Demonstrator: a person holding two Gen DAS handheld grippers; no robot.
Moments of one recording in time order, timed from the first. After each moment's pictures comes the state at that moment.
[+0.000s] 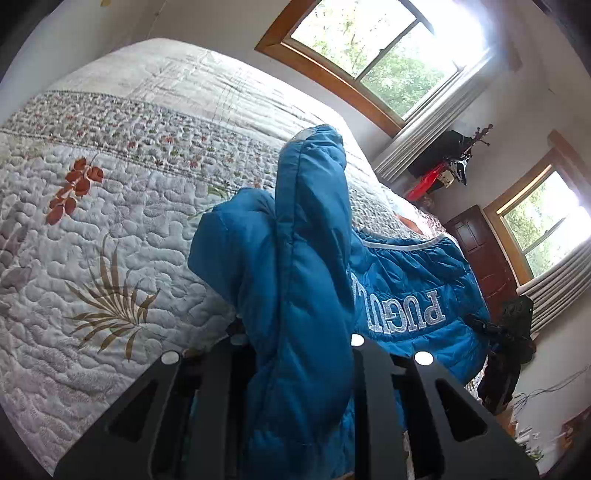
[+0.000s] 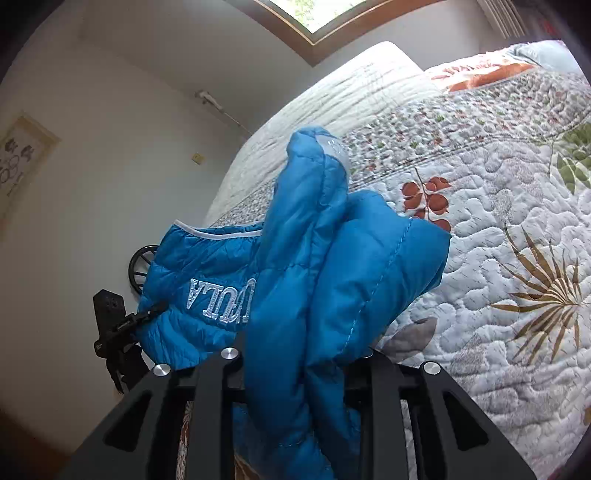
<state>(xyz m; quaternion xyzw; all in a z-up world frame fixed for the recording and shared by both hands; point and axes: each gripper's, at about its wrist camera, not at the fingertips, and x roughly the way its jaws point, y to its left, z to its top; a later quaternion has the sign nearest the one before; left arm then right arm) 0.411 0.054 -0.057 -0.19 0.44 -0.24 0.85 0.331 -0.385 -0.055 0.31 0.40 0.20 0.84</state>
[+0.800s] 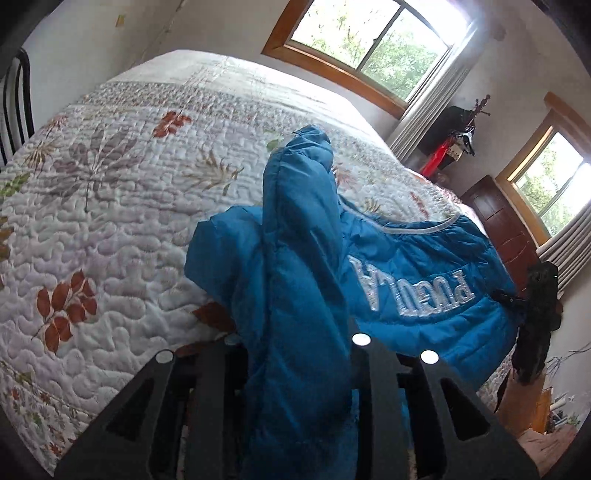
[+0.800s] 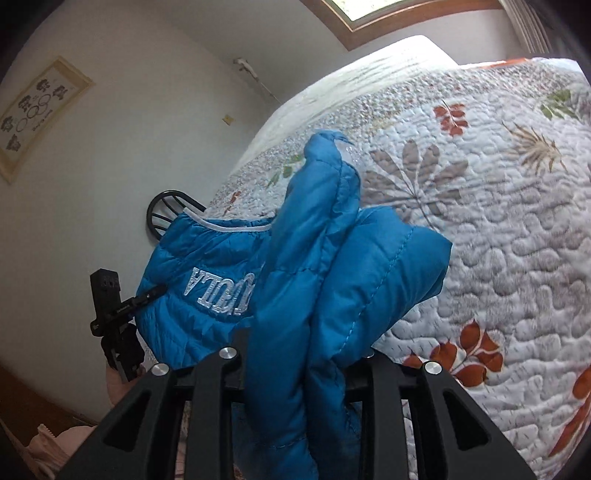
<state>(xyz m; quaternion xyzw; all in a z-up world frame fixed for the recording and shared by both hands) 0.230 0.140 -0.101 -0.13 0.44 -0.20 0.86 0.180 -0.318 -0.096 0.27 0.43 0.22 0.83</state>
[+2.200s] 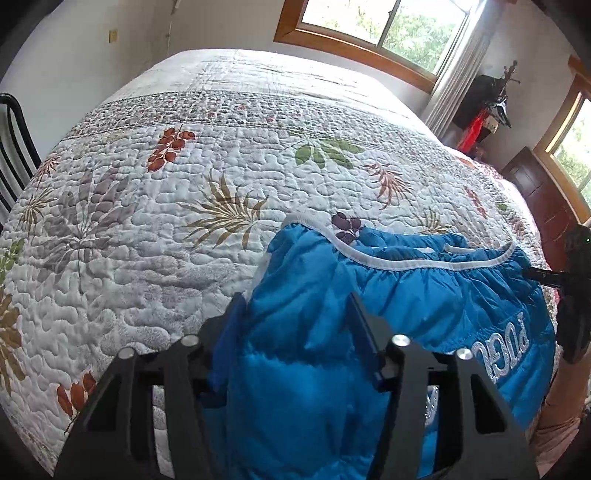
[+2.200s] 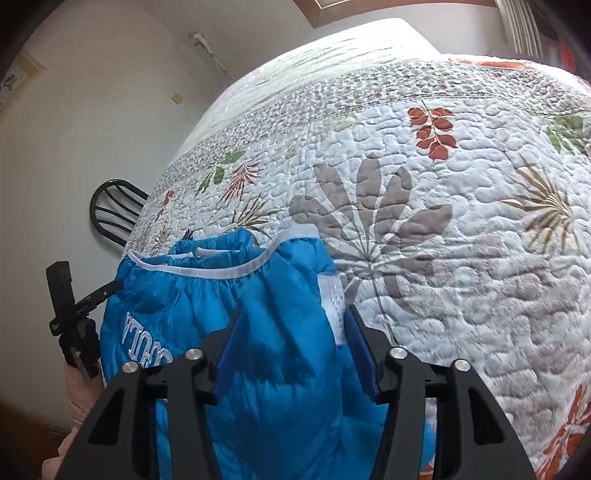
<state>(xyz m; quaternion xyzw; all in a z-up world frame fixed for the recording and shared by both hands) 0.329 0.112 -0.103 -0.05 0.47 -0.14 0.87 0.304 -0.326 -0.101 0.21 0.49 0.16 0.83</state>
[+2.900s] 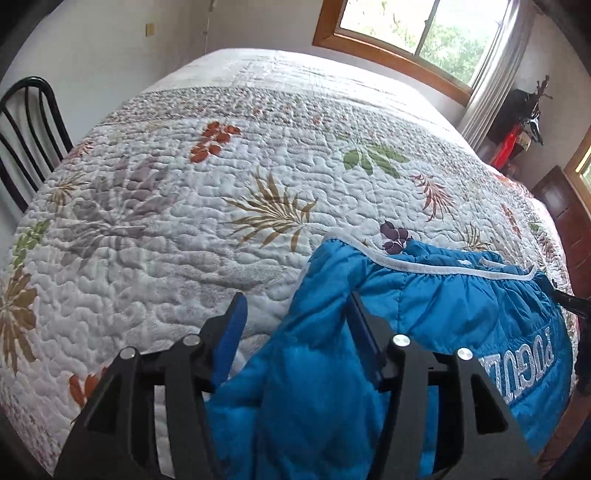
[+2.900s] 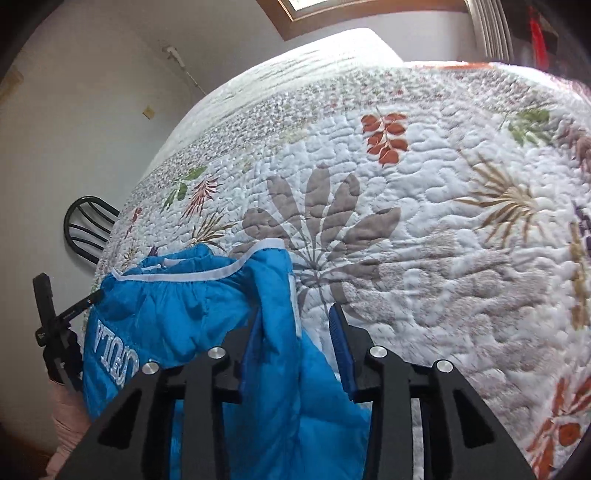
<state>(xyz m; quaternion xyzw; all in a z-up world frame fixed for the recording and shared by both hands) 0.318 0.135 -0.106 -0.06 0.46 -0.08 0.88 0.261 -0.344 -0.090 0.17 0.47 0.09 0.86</state>
